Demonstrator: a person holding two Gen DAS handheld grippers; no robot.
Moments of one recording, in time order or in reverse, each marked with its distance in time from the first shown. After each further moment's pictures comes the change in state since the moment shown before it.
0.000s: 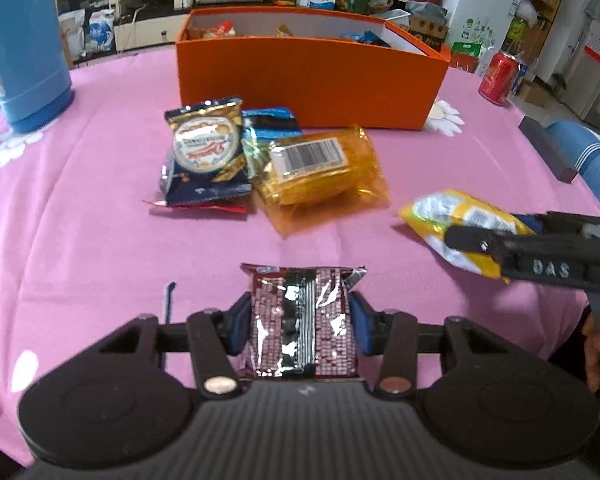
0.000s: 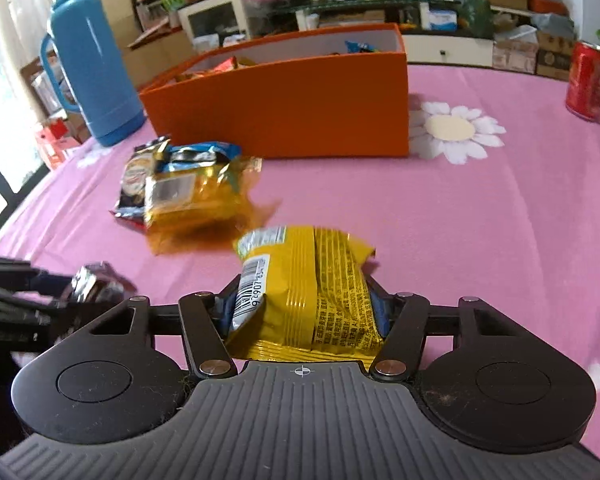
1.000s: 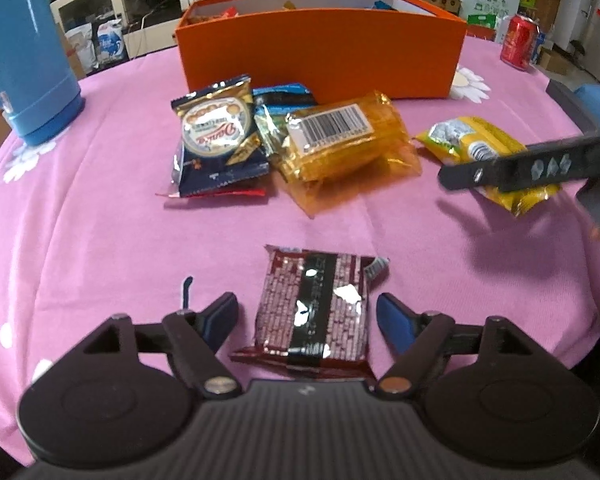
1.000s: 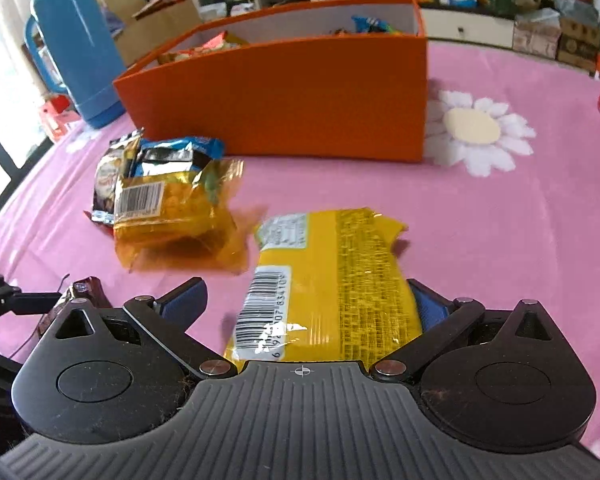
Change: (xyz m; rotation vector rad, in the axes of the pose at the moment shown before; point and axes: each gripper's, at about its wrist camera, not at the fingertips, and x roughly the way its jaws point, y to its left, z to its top) left arm 0.023 -0.006 -0.005 0.069 0.032 0.103; right arm 0.050 -0.014 0.034 -0.030 0.106 0.034
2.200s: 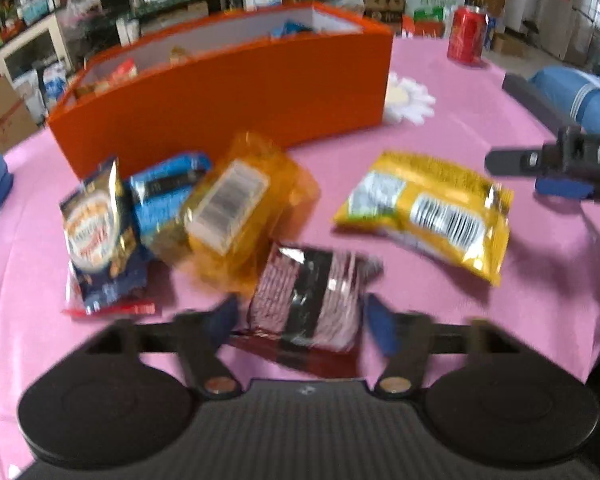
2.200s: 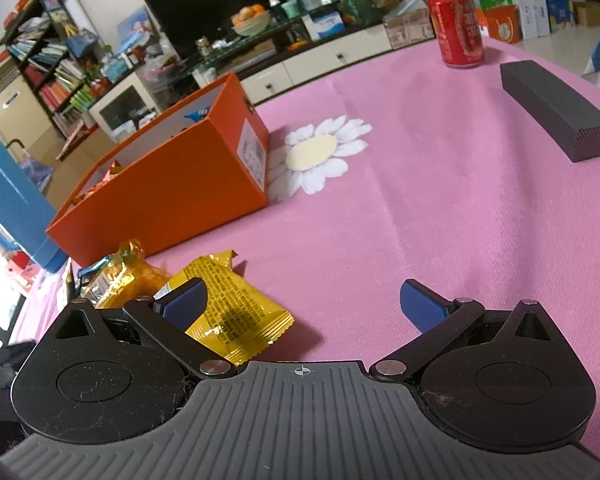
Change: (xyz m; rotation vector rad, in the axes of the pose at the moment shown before) left arm 0.036 -0.052 0.050 0.135 -0.031 -0.083; right arm -0.047 -0.091 -0.036 0.413 -0.229 -0.091
